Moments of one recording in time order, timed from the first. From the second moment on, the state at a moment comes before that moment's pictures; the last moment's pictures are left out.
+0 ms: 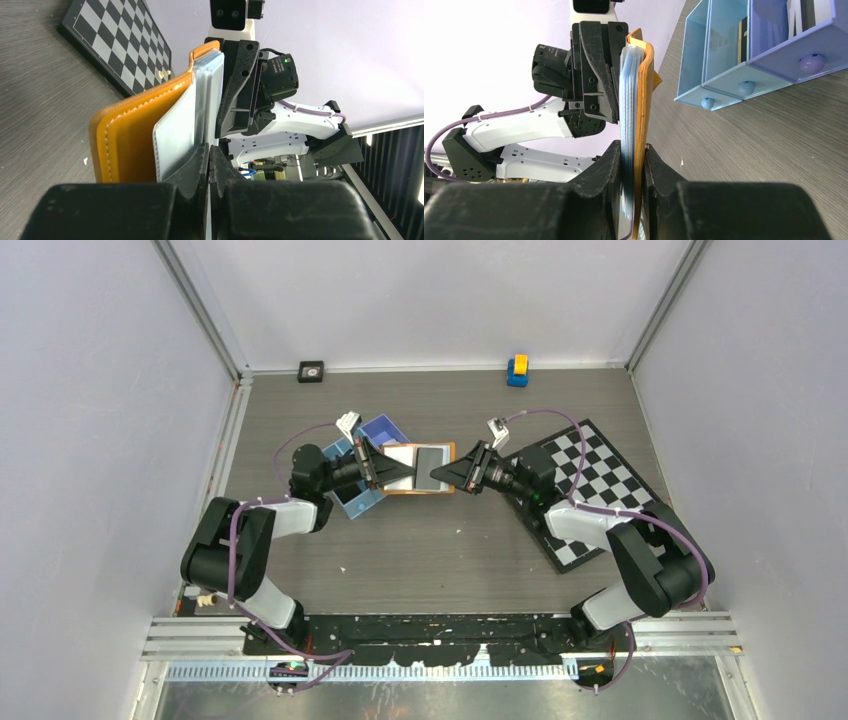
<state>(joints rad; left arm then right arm) -0.27 1.57 0.58 1.11 0.96 -1.34 0.49 1.49 0.60 0.88 -0.63 1.14</state>
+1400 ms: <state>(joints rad) -0.32 1.44 0.62 0.68 0.90 -1.05 0.50 1.50 0.63 0.80 -0.63 1.09</state>
